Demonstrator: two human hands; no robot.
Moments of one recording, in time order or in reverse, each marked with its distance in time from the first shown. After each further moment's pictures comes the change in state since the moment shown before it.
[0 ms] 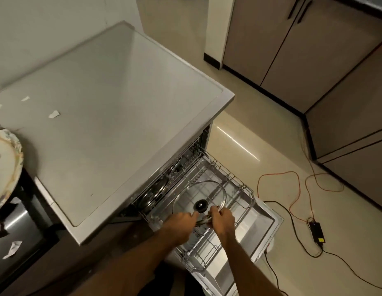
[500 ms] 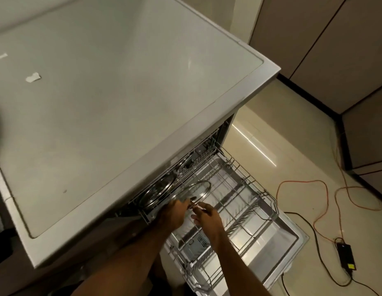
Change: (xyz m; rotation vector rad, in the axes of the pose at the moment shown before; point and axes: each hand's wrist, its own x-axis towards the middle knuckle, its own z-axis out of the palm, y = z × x) left_hand 0.133 -0.105 0.080 -0.087 0.165 -0.209; right_hand 0.086 0.039 0.087 0.036 -0.351 0.029
